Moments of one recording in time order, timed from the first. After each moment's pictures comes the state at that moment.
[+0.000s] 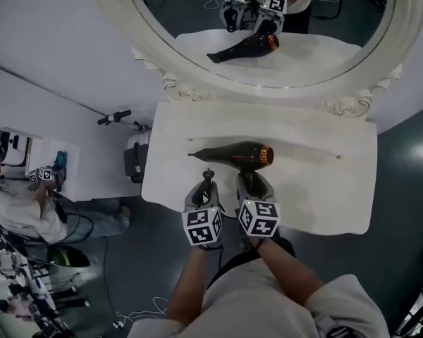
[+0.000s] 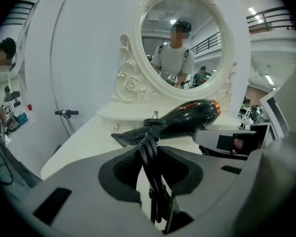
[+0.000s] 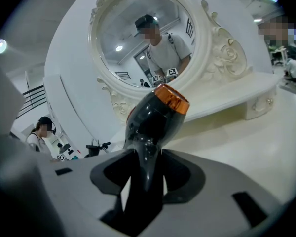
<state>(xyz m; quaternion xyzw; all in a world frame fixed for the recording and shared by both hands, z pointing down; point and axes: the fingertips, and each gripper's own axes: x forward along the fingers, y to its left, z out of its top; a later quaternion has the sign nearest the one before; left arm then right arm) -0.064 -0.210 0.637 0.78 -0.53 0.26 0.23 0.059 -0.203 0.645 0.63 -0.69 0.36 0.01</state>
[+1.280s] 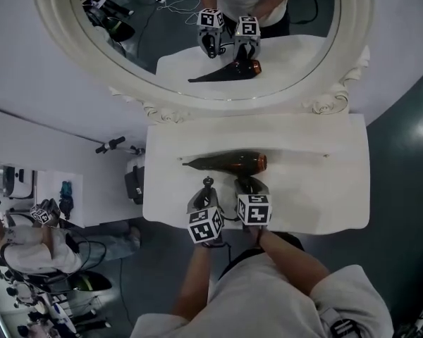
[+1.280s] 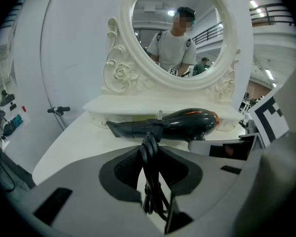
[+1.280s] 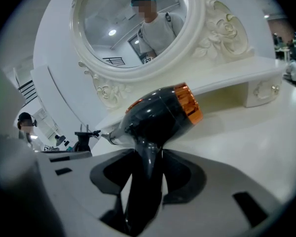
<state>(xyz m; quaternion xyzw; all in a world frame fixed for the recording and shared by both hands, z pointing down) -0.034 -0.227 0.668 0.77 -0.51 0.30 0.24 0.085 -0.214 0.706 0.62 -0.66 0.42 0.08</state>
